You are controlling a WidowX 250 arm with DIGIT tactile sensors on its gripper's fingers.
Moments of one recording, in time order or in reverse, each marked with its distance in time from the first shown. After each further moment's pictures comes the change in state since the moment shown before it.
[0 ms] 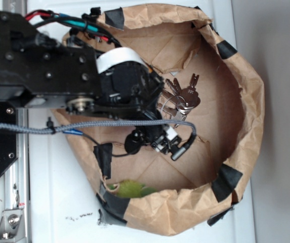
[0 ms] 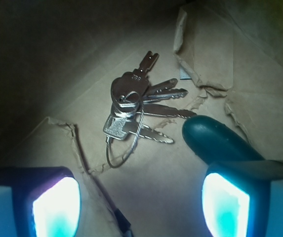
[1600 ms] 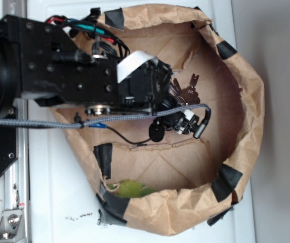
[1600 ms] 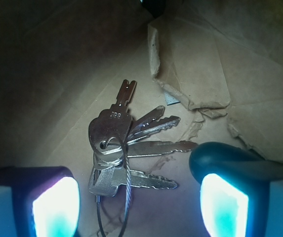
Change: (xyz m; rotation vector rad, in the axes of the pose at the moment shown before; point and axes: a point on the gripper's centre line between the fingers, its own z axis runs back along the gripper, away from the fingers) arm 0.014 0.008 -0.026 0.039 -0.090 0.225
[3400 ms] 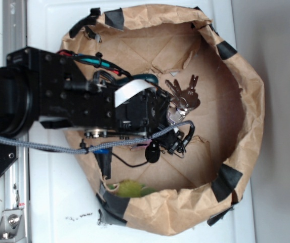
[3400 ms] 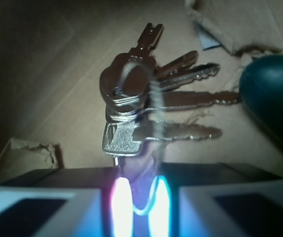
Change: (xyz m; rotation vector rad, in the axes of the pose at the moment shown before) arm -0.027 -0.010 -0.021 -0.067 0.028 -0.047
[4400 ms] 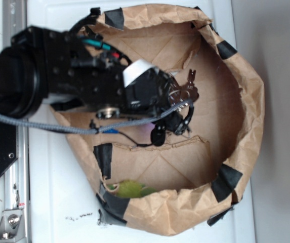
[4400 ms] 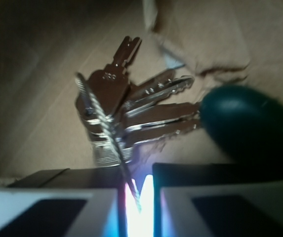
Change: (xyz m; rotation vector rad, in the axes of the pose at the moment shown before) arm 0.021 0.010 0.013 0.080 0.029 0.088
